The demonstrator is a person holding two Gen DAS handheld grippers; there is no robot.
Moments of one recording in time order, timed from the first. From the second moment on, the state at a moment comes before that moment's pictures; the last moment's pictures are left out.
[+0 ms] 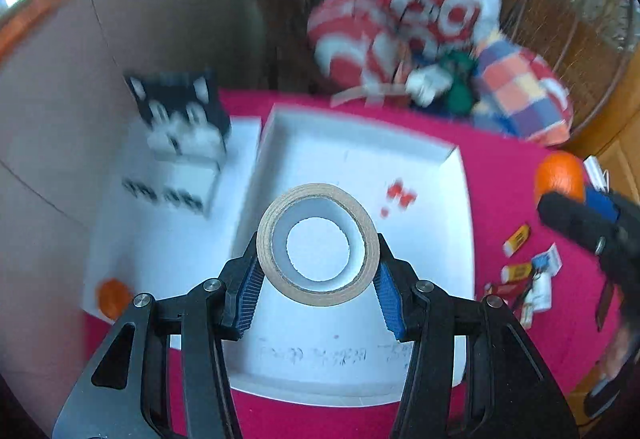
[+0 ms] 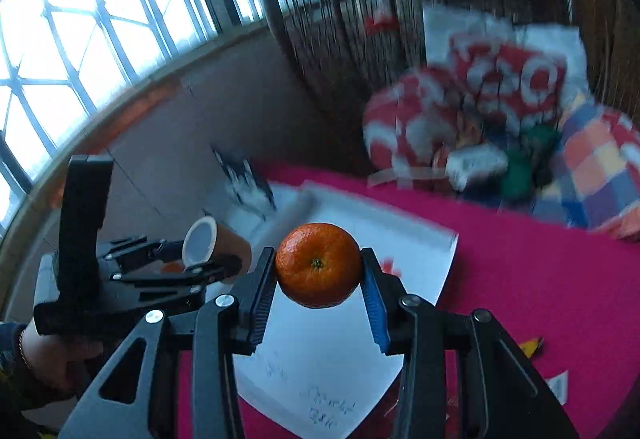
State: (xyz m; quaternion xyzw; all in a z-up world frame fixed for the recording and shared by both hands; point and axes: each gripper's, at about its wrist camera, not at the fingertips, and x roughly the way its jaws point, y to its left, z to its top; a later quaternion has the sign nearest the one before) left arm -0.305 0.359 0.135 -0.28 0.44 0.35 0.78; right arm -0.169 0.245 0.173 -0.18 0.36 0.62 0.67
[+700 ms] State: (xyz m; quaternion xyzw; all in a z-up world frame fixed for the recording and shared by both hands) left arm -0.293 0.367 0.052 -0.30 0.51 0.35 0.73; right arm -0.187 0.260 0.061 -0.30 0.42 0.56 0.65
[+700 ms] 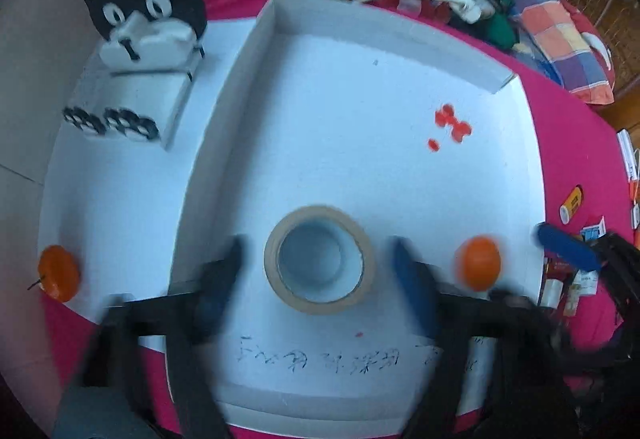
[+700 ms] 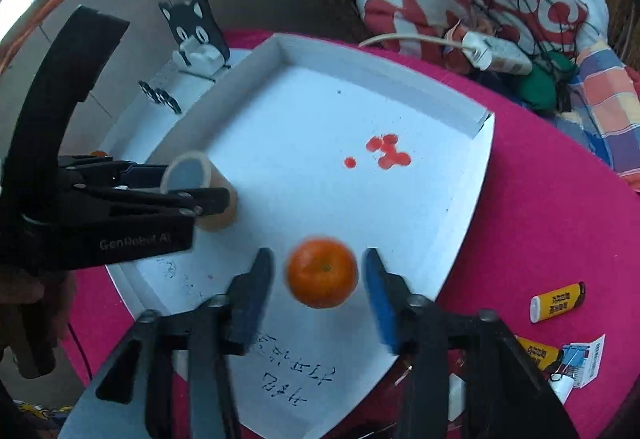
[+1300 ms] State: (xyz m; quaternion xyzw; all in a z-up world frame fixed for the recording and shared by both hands) left arm -0.237 0.275 0.096 -0.22 0.46 0.31 0.80; right arm -0.094 0.163 0.104 -0.22 0.39 0.50 0.74
